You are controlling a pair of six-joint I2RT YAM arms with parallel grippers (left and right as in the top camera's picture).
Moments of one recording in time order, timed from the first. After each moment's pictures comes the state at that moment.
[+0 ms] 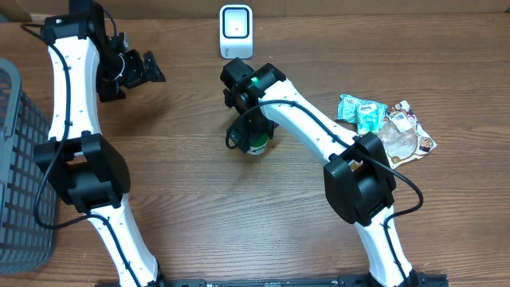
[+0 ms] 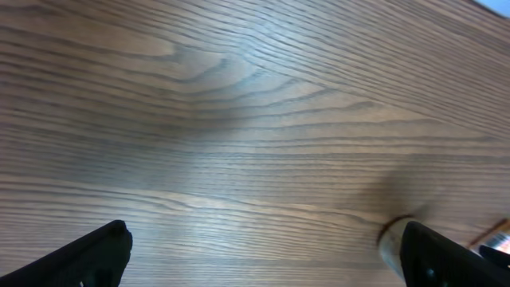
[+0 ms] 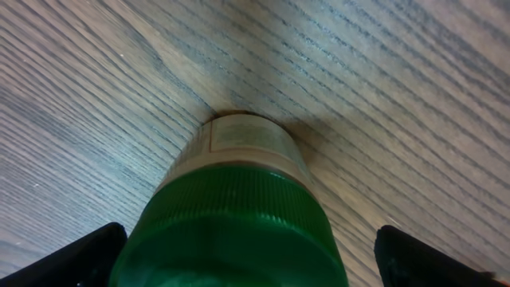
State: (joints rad) left arm 0.18 2.24 2.23 -1.42 0.24 -0.15; right arm 0.66 2.28 2.01 -1.23 0.01 -0.04
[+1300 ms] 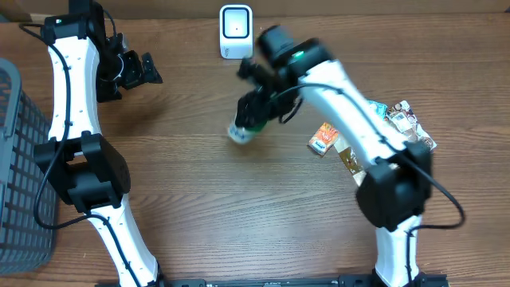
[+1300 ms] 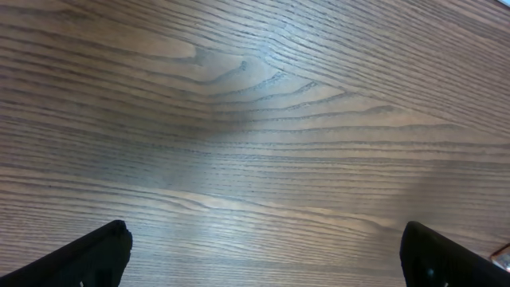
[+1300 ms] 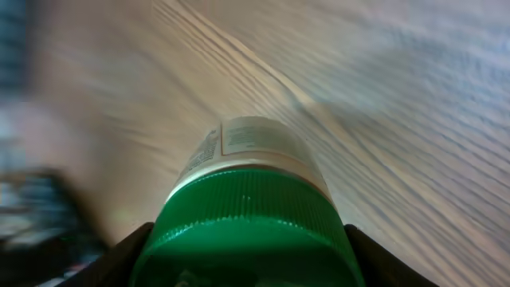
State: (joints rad) left arm 0.18 2.24 2.23 -1.42 0.20 -0.15; right arm 0.48 2.12 2.03 -1.24 -0.55 -0.02
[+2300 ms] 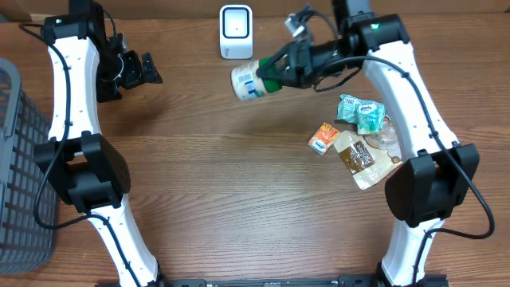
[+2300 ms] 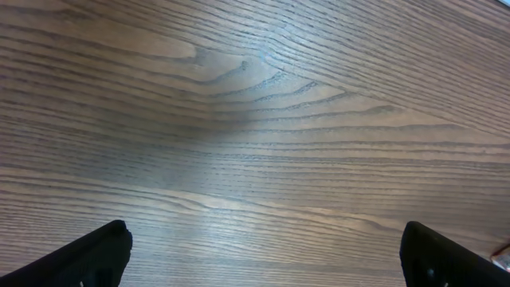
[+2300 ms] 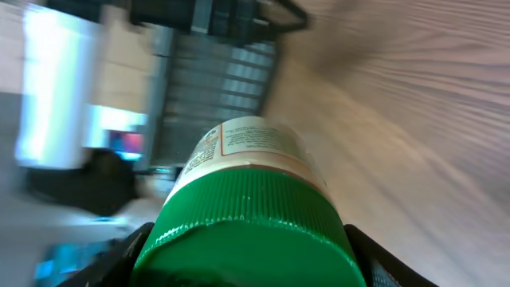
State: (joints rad) left arm 0.18 2.24 2.23 -1.42 0.20 -0.15; right arm 0.26 2.07 2.05 -1.17 -1.10 0.05
